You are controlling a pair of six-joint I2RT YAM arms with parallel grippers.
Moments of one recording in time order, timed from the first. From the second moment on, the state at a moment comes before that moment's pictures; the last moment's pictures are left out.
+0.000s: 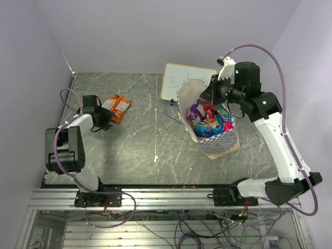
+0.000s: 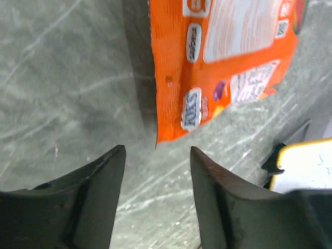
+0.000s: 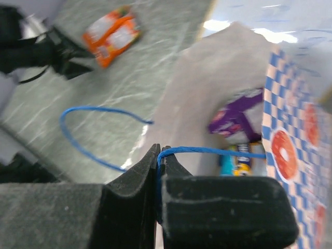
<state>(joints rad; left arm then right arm) 0.09 1.67 0.92 -0.20 0.12 -1.08 0.39 1.30 1.64 -0.83 -0.20 0.17</state>
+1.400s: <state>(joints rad) -0.56 1.38 1.22 -0.40 0.41 -0.73 0.64 1.21 1.49 -0.85 -0.16 0.23</state>
